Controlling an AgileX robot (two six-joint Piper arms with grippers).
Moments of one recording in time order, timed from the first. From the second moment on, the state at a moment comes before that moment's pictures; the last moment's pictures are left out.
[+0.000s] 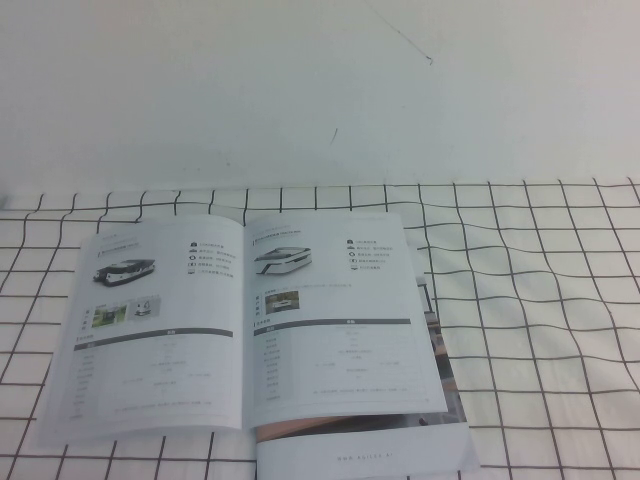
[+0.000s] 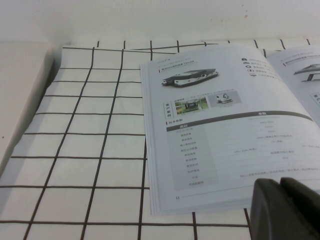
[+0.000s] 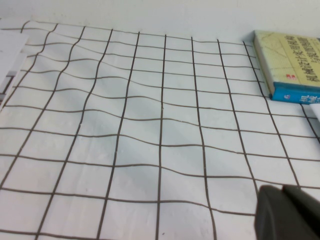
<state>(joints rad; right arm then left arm) -0.06 -0.01 0.03 0.02 0.44 -0.13 -0.02 -0.02 0.02 -0.05 0.37 -0.04</state>
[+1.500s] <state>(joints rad) -0.06 -0.01 0.03 -0.01 0.39 -0.13 -0.02 -0.02 0.03 0.07 0.23 0.03</state>
